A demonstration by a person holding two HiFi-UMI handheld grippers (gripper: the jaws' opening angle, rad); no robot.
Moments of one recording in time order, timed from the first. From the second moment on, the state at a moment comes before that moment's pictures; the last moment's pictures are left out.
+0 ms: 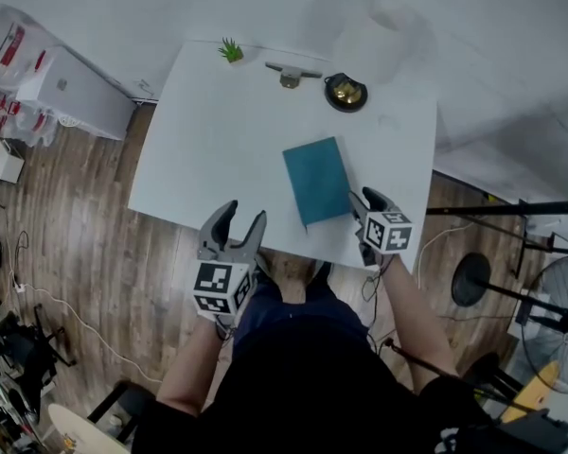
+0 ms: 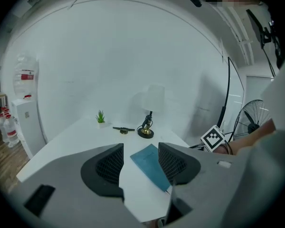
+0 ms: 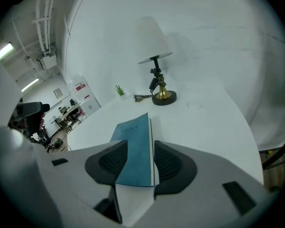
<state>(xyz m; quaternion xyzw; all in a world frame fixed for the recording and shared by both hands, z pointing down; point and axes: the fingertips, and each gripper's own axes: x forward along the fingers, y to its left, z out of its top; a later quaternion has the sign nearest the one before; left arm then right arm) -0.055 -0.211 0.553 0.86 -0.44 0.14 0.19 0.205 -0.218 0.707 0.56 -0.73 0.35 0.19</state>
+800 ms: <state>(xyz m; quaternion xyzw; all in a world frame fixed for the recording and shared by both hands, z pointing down) -0.079 -0.185 0.564 0.84 -0.47 0.15 0.23 0.192 -0.216 0.759 0.52 -0.72 0.36 0.28</state>
